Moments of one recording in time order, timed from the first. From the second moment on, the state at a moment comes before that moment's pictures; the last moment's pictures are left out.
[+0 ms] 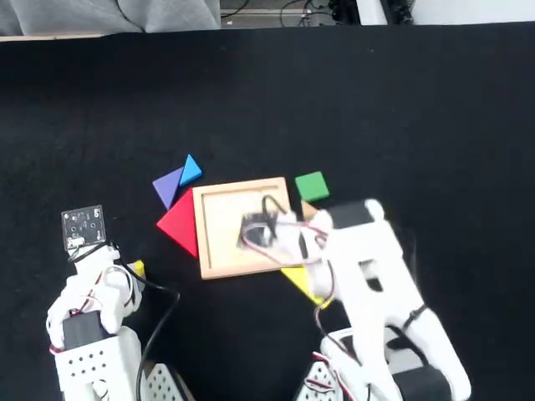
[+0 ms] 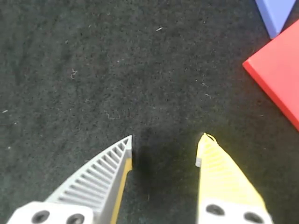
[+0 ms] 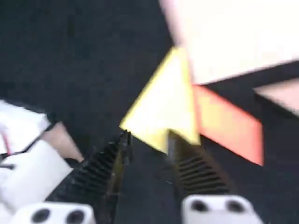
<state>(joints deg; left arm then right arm) -22.3 -96.3 96.7 66.0 -5.9 -12.9 -31.4 57.5 78.5 65.9</state>
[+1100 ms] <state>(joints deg) -22.3 -96.3 96.7 66.0 -5.9 -10.2 -29.3 70.9 63.0 73.2</state>
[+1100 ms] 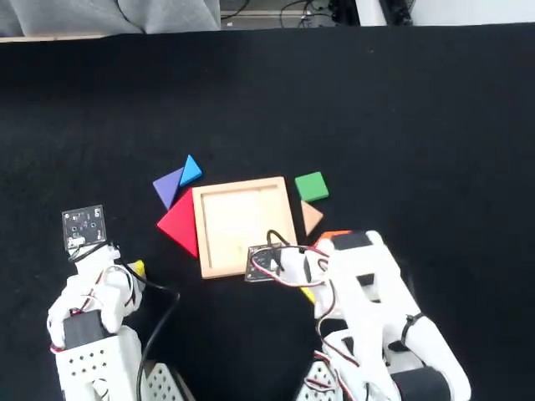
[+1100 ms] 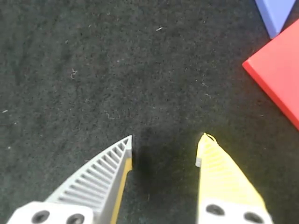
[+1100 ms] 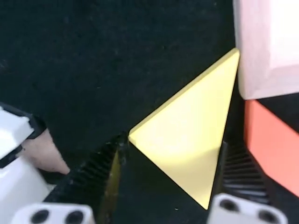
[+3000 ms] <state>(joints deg) -22.3 -96.3 96.7 66.0 -5.9 -14.4 -1.0 26.5 59.7 35.6</state>
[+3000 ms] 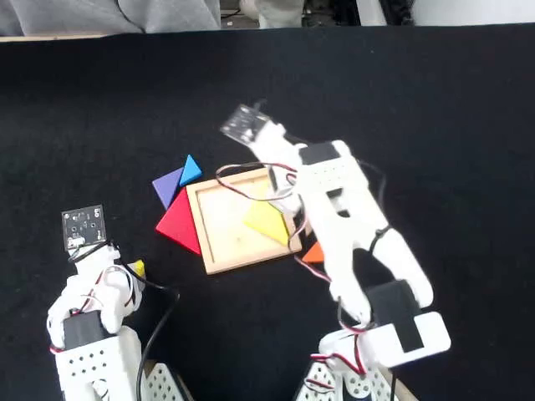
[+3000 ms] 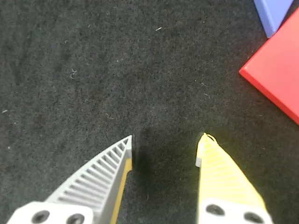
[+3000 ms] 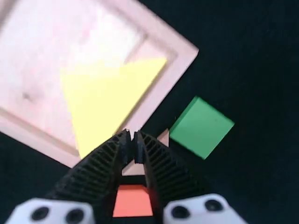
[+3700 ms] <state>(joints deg) -22.3 -96.3 96.7 66.0 -5.9 -24.3 0.7 33.6 67.8 43.1</state>
